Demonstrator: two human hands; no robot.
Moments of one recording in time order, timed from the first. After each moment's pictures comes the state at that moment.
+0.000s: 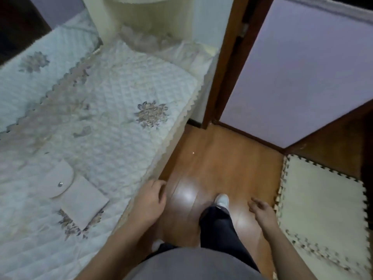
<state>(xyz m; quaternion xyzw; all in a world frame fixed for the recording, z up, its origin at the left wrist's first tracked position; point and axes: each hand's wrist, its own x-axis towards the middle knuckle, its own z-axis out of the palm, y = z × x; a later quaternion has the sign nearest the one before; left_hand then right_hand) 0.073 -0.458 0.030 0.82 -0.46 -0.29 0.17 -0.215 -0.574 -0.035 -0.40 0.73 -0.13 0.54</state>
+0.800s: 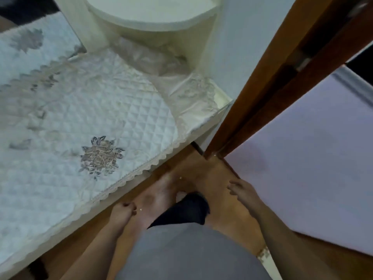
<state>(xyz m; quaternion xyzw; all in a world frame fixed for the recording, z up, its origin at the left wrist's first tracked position) 0.050 -0.708 -0.051 0.83 0.17 -0.42 0.33 -0.125 -1.006 -0.046 -0.63 0.53 0.13 0.56</state>
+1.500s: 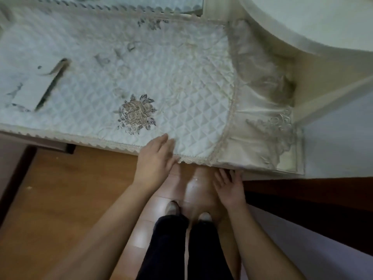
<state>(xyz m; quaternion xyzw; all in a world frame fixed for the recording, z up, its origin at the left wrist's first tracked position) 0.068 -0.842 -0.002 0.98 0.02 -0.07 0.17 0.063 -1.057 -0.107 -0.30 0.44 0.20 0.82</state>
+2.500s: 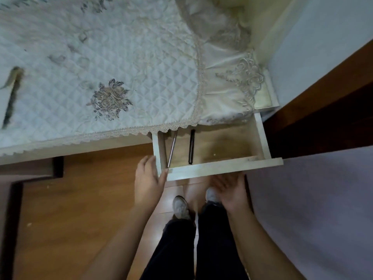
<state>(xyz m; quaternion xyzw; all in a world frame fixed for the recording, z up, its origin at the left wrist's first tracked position) -0.039 -0.841 -0.047 0.94 0.11 -0.12 0.31 -0.077 -1.058 -0.116 -0.33 0.47 0.11 0.81</state>
